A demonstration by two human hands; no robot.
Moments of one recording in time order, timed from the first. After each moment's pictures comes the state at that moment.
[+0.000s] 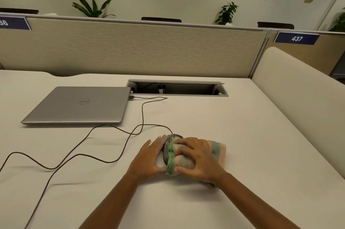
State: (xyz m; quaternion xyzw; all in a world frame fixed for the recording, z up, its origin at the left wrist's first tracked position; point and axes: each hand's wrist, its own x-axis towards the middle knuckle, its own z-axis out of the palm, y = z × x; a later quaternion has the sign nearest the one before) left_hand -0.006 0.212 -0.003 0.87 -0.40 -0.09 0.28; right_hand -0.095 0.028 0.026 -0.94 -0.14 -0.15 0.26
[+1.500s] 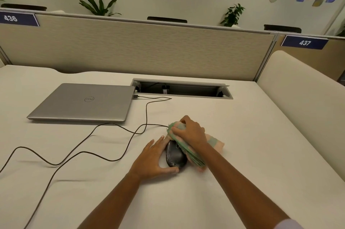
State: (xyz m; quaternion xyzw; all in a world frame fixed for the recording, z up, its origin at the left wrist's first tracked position) left_hand -0.008 0.212 0.002 0.87 -0.38 -0.10 0.30; right_hand -0.005 0.040 0.046 -0.94 0.16 -0.05 0.31
